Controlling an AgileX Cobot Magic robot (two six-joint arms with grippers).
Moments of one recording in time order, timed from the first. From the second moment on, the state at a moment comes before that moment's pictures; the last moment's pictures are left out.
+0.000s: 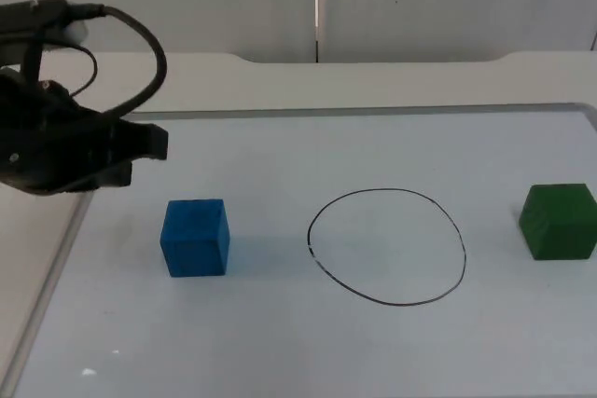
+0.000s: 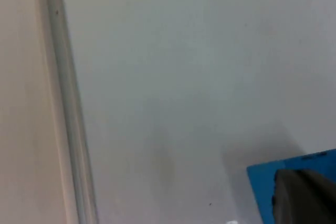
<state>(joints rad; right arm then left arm) 0.12 0.00 -0.52 0.03 1.08 -0.02 -0.22 1.64 -0.65 -1.73 0.13 1.55</state>
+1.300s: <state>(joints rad) -0.01 0.00 -0.52 0.03 1.08 -0.02 -0.30 1.89 -0.73 -1.73 0.18 1.55</state>
